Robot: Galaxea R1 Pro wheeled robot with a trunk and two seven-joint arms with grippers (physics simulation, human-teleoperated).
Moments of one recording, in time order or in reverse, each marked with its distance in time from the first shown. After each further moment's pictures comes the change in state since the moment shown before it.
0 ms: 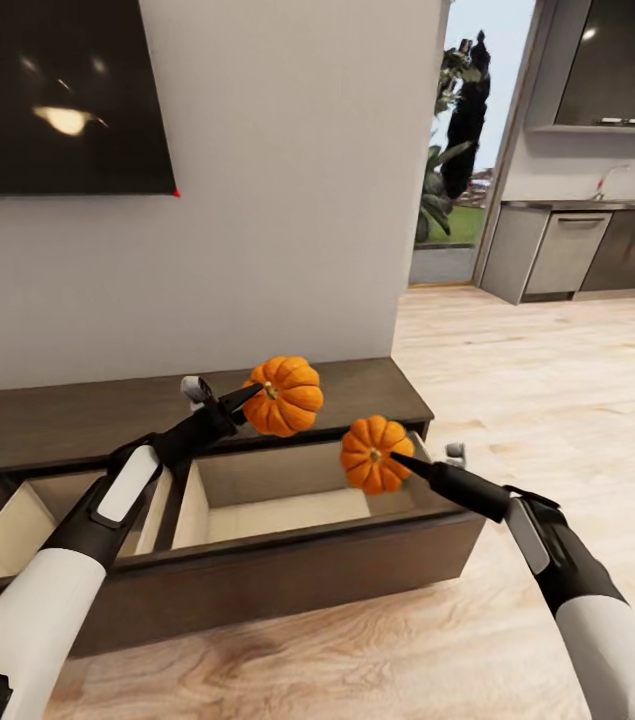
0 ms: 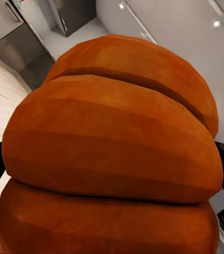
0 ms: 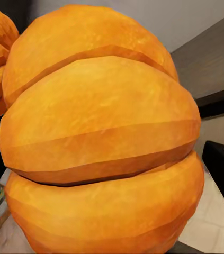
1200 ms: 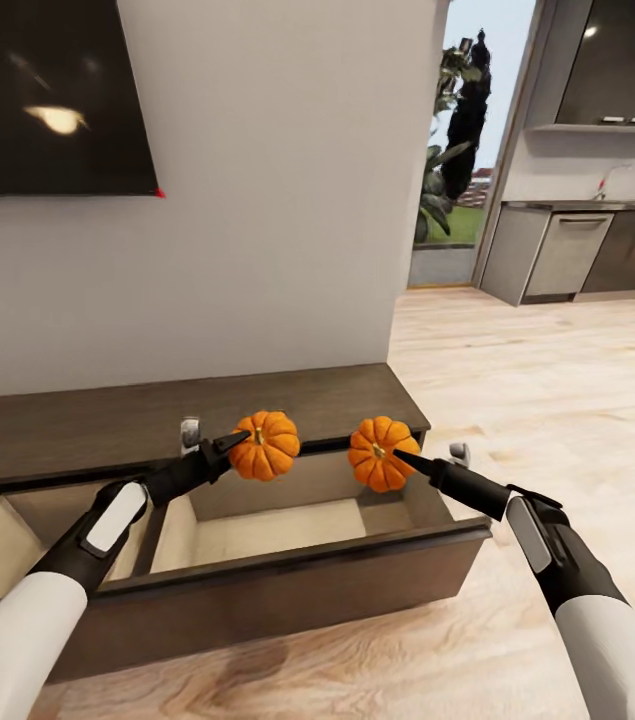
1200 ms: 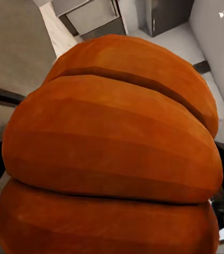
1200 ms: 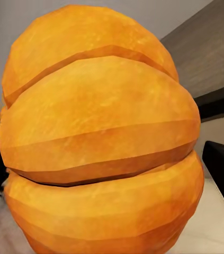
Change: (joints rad) left arm 0.049 0.051 -0.002 0.200 -0.013 -0.009 0.141; right arm 0.000 0.008 -0.032 -0.007 0.006 0.017 -0.146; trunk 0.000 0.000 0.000
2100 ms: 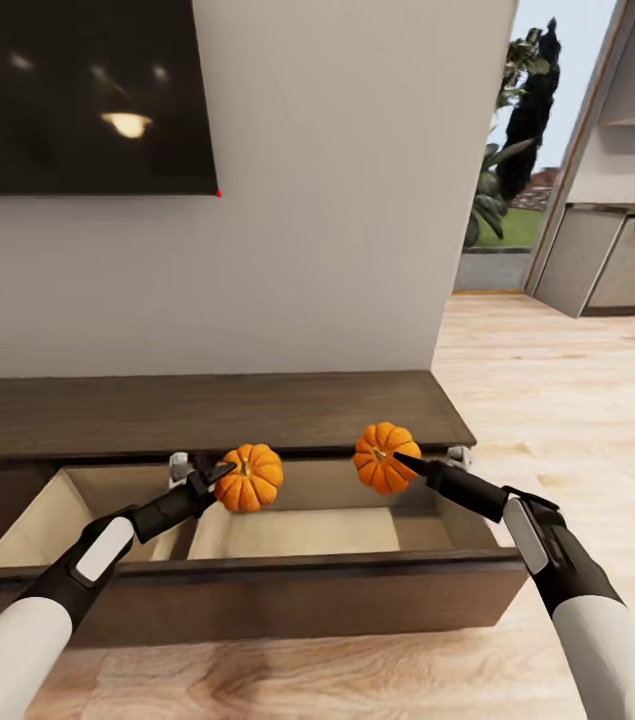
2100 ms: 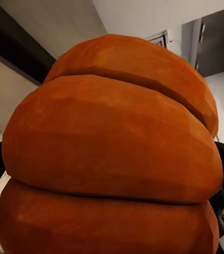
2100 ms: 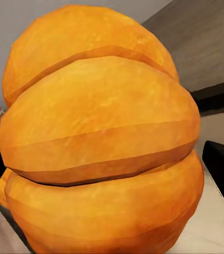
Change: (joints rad) left arm 0.048 0.030 -0.007 0.144 0.006 -0.066 -0.002; right arm 0.000 0.007 0.003 0.013 0.000 -0.010 -0.131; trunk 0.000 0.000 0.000
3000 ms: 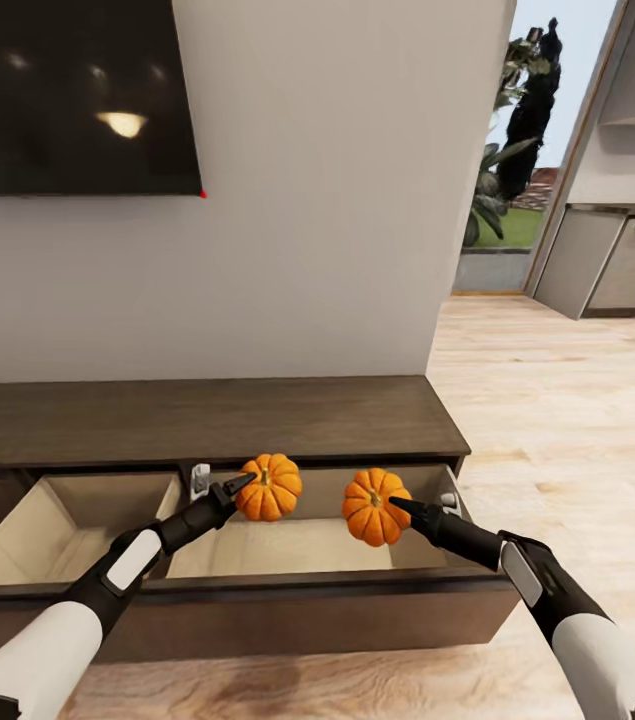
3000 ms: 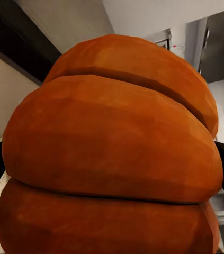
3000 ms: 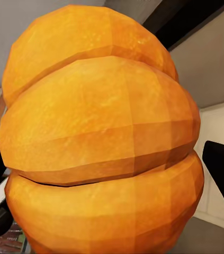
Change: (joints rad) left arm 0.000 -0.089 -0.012 0.088 -0.008 -0.096 0.009; right arm 0.003 -0.009 0.004 0.314 0.001 0.069 0.211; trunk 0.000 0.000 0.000
